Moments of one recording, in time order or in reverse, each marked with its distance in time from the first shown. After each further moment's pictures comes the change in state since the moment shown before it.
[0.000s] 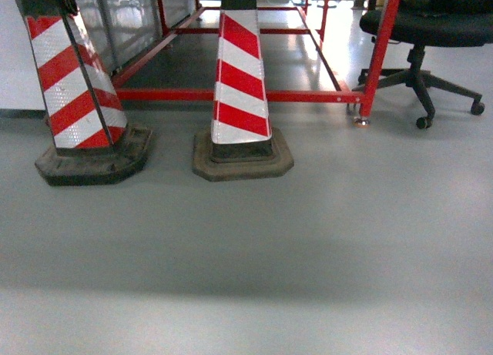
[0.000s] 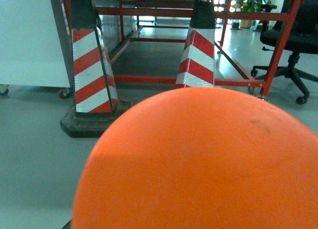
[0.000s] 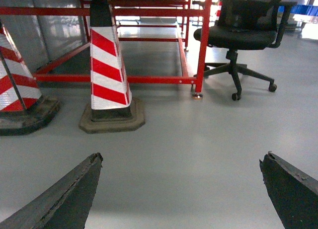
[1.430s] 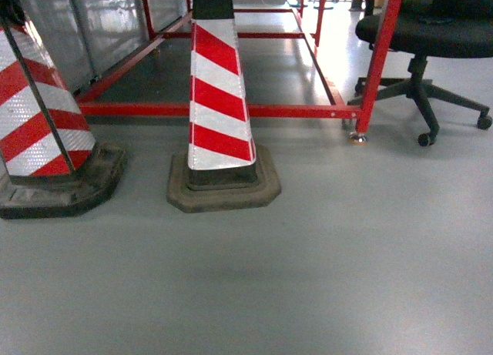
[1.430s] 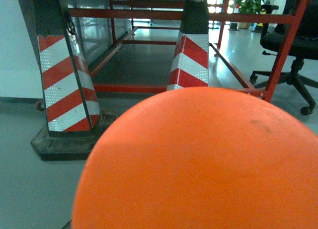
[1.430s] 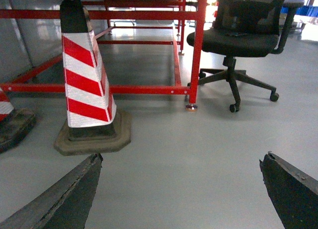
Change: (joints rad) left arm 0.000 0.000 0.000 0.001 0.001 0.000; right arm 0.000 0.000 0.000 0.000 0.003 0.000
